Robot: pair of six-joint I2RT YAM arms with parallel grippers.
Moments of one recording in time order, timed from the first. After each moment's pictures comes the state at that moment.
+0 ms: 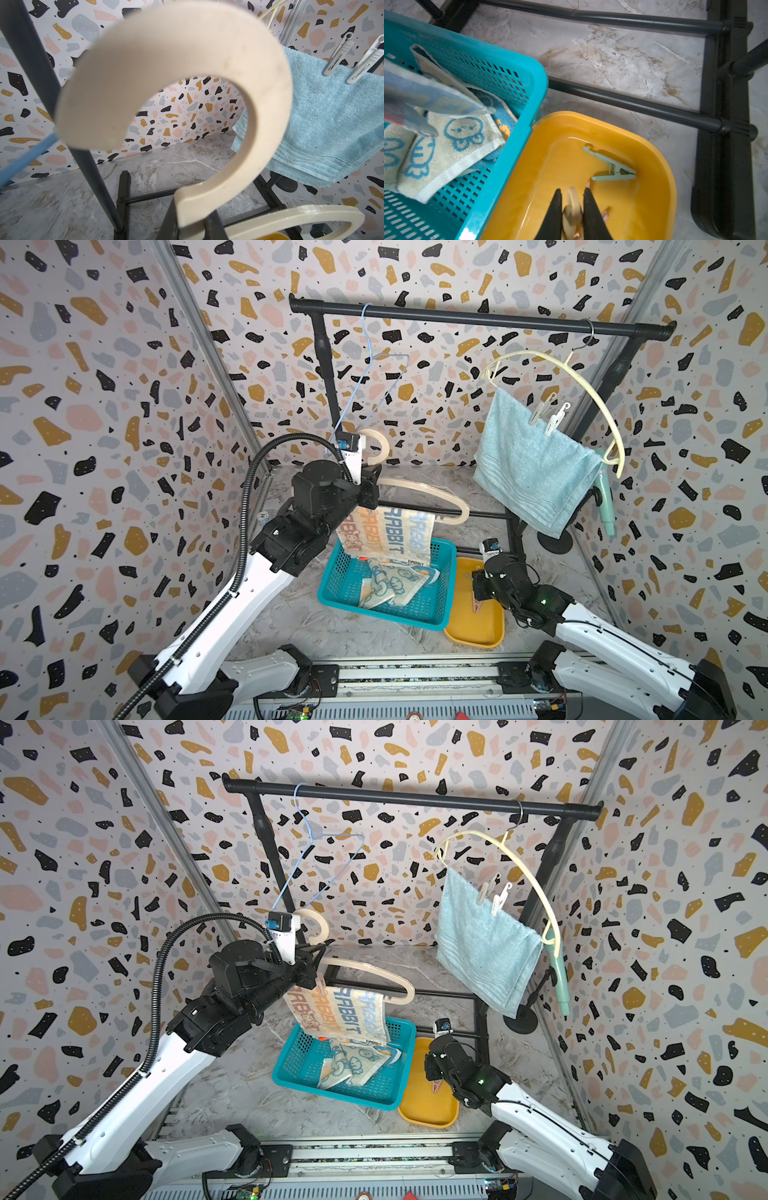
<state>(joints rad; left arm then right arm) -0.62 1.17 1.44 -0.43 -0.14 -0.16 0.76 0.87 0.55 -0.48 0.28 0.47</state>
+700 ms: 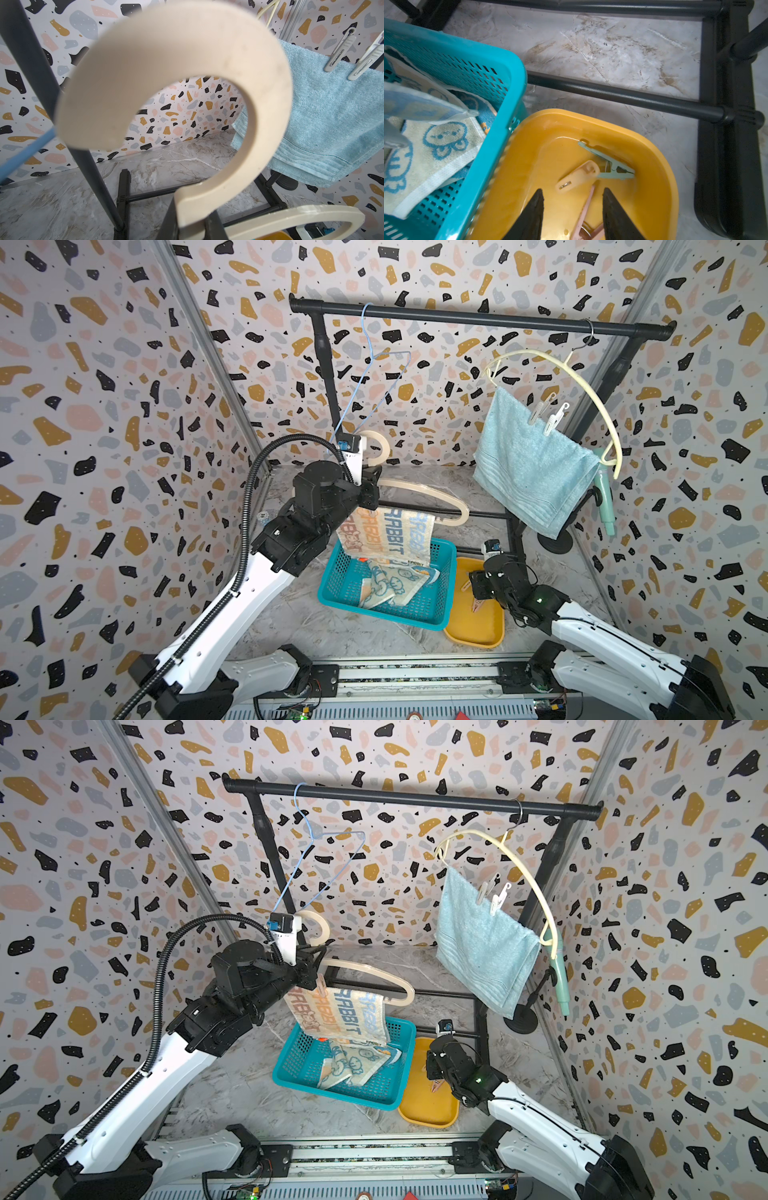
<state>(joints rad) -0.62 1.17 1.43 -0.43 -0.13 -0.16 0.72 0.90 0.52 -0.43 0.27 0.49</state>
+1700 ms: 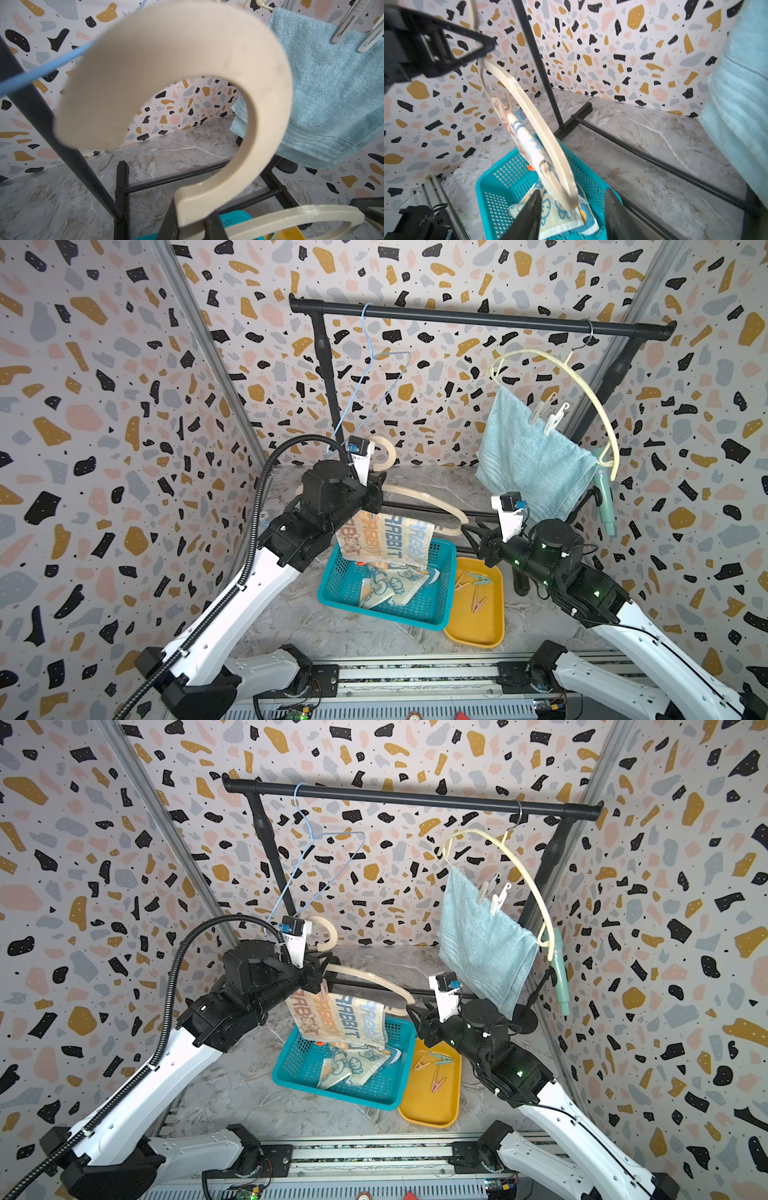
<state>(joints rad) -0.62 1.21 1.44 -0.48 -0.09 -0.14 0.72 0.82 1.02 -0.41 -0.01 0.20</state>
